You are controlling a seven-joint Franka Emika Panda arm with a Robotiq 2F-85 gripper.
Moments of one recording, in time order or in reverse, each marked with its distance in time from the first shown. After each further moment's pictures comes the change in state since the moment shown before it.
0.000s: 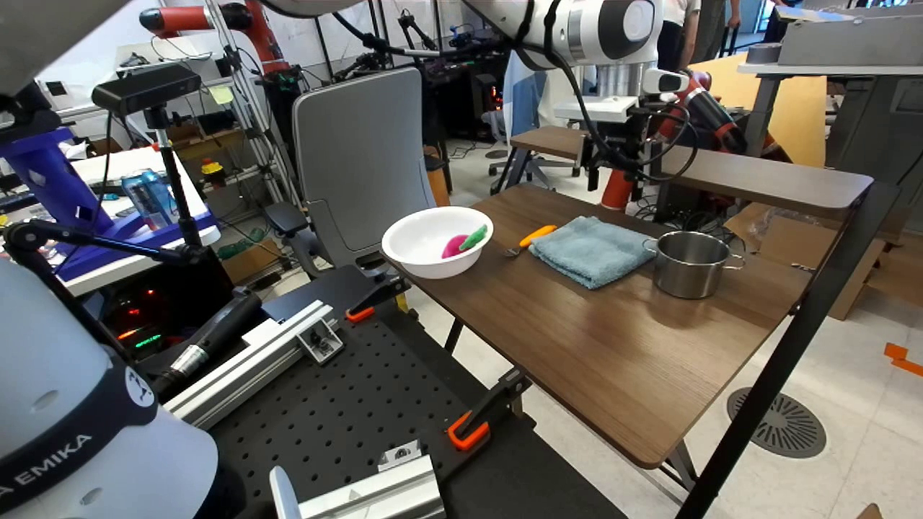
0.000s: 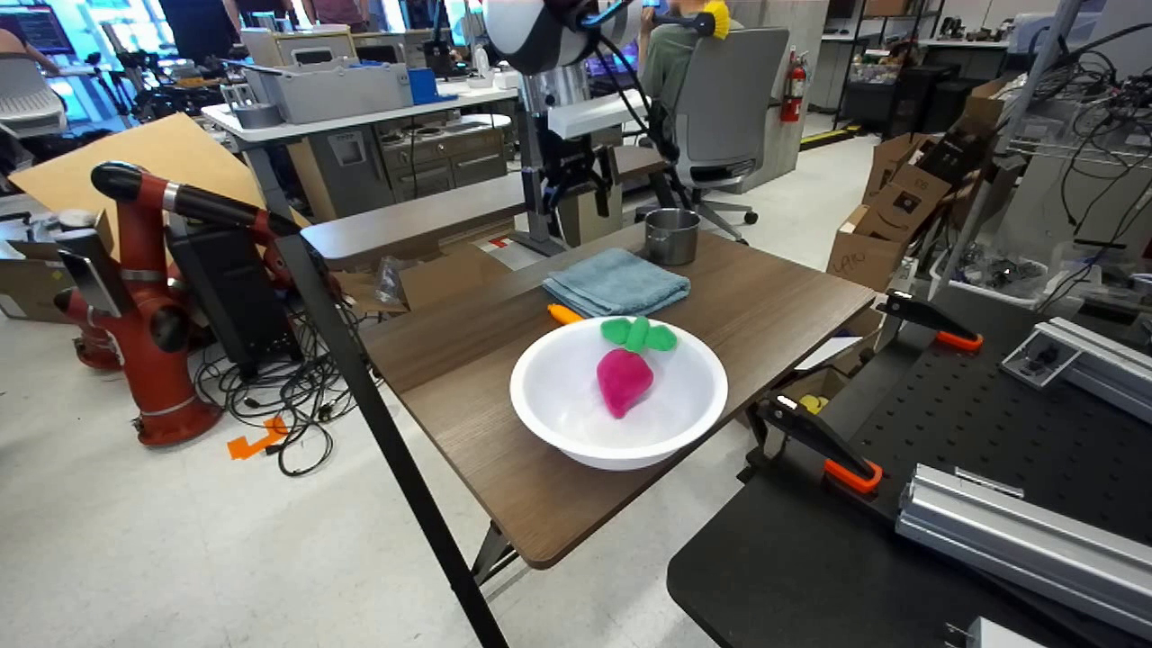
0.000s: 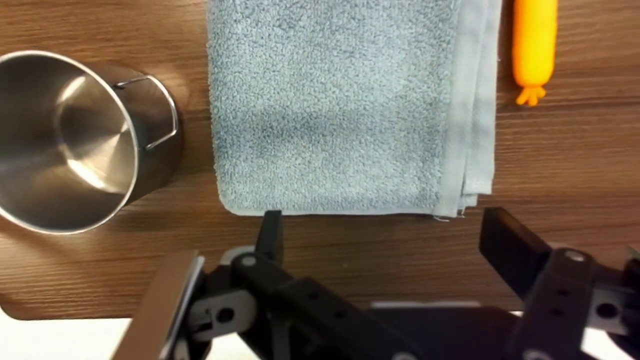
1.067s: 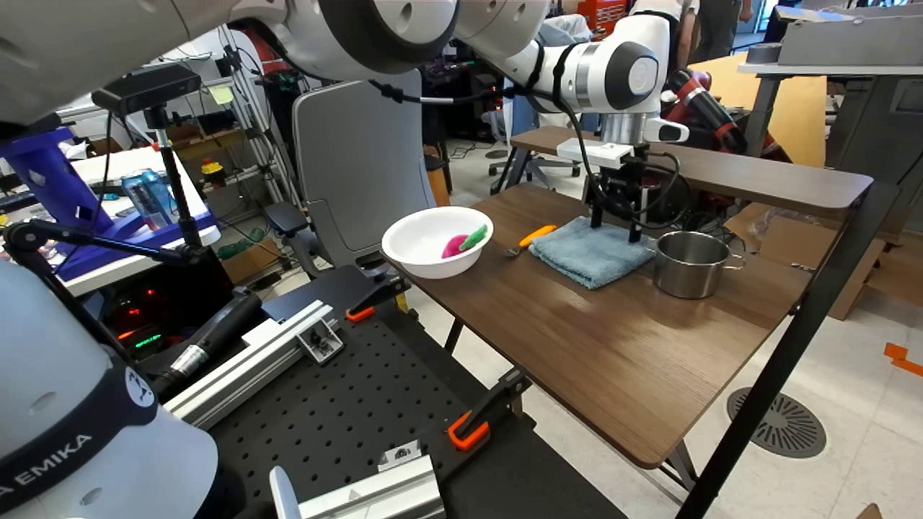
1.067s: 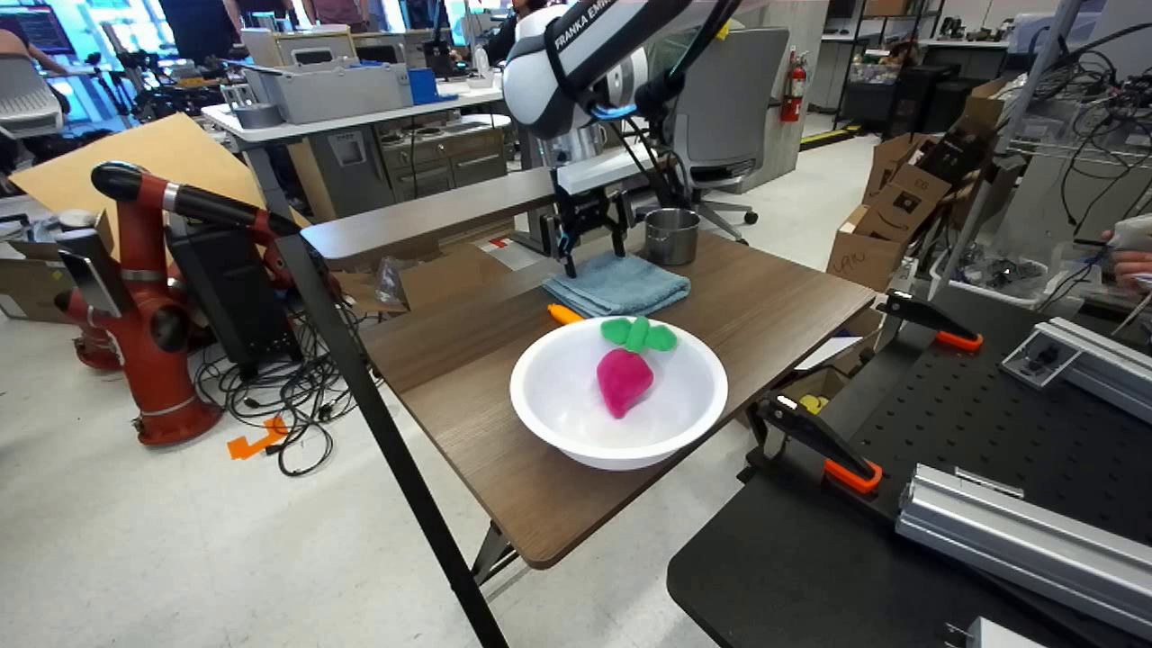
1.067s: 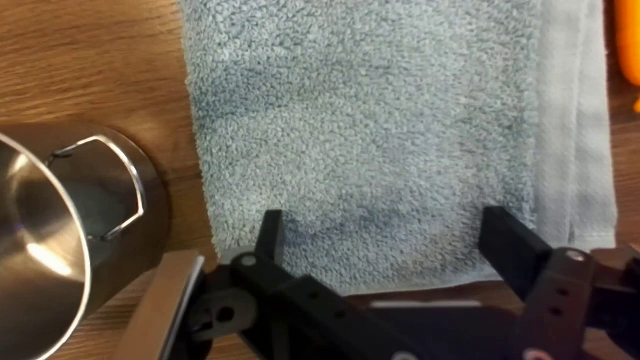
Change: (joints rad) arm -0.022 0.177 -0.007 0.151 0.003 -0.033 0.102
